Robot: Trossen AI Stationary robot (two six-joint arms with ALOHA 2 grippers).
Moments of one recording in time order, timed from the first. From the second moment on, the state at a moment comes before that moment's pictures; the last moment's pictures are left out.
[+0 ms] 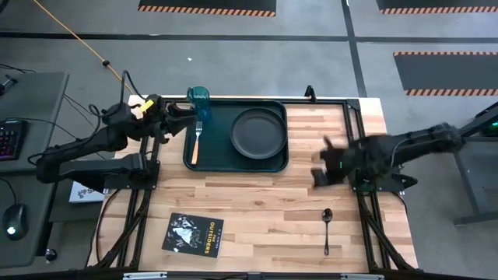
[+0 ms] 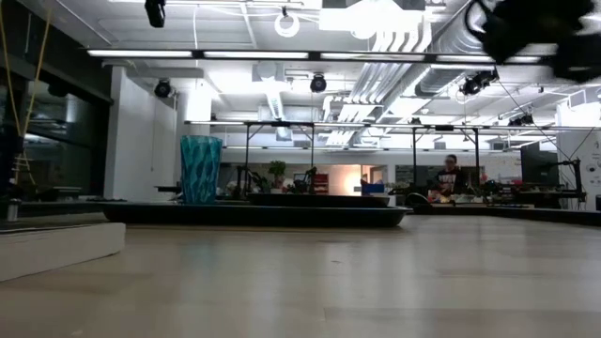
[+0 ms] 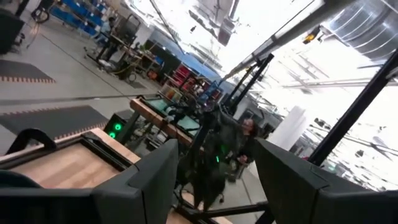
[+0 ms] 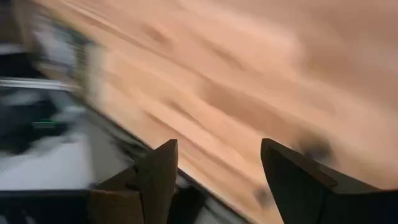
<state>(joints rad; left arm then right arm) 0.33 0.61 0.67 0.16 0.14 -0.66 0.16 0.92 0.82 -0.84 -0.23 1.47</state>
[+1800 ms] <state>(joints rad) 0.34 0.61 0.67 0.16 0.14 -0.68 0.61 1.42 0.86 -0.74 0.02 1.87</state>
